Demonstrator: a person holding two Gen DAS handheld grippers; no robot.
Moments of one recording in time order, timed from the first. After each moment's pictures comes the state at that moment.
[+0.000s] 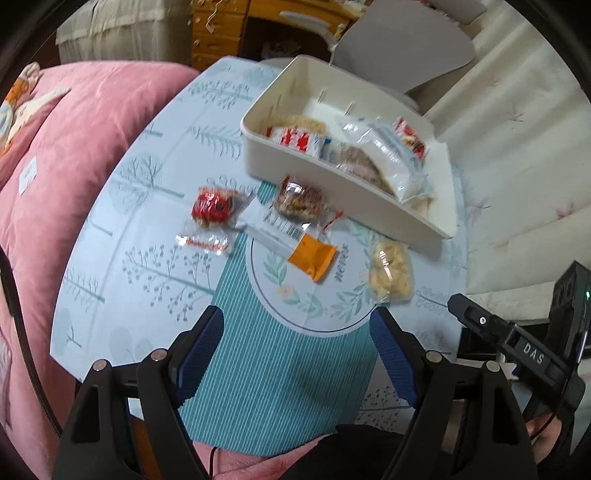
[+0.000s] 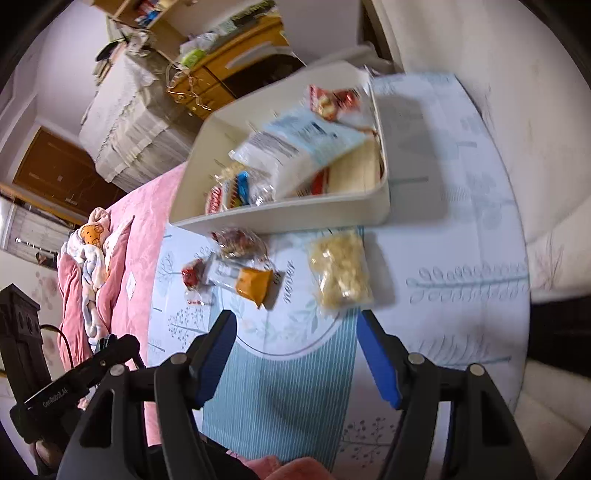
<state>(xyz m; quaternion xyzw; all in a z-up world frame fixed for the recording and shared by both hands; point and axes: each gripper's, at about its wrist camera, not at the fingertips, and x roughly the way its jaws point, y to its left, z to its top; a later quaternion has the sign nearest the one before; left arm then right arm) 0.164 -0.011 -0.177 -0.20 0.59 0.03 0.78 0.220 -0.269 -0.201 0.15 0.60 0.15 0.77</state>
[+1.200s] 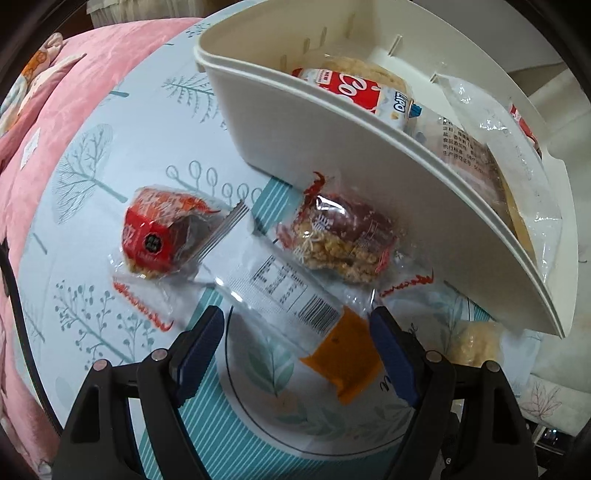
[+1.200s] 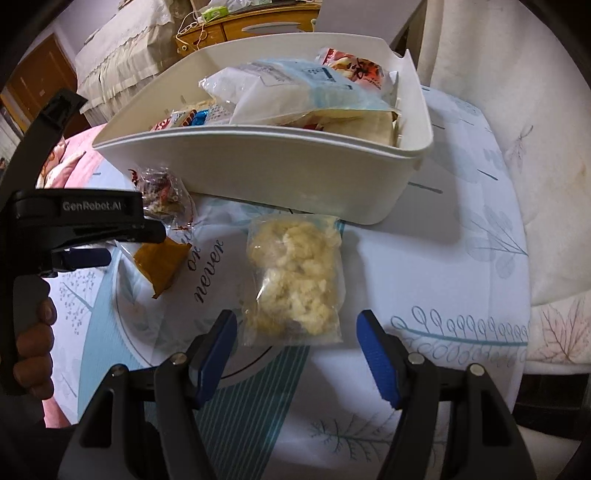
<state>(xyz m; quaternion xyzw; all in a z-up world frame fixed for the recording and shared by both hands) 0.278 -0.017 -0.322 -0.20 0.64 0.13 0.73 0.234 -0.227 -0.288 -0.06 0.57 0.13 0.81</state>
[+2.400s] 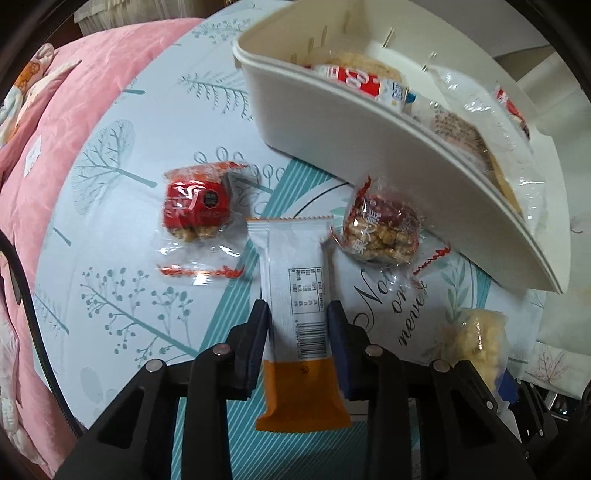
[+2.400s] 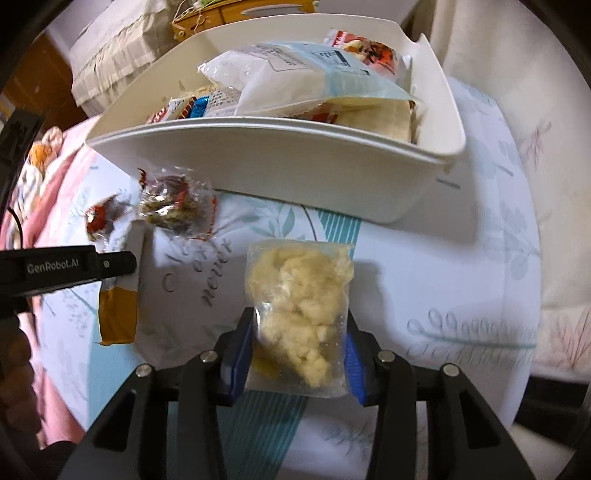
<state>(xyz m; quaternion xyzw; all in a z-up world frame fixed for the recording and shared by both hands) 0.252 -0.007 -0.298 -0.18 0.65 0.11 0.73 0.256 -0.212 -0.290 -0.03 0.60 0.14 0.78</state>
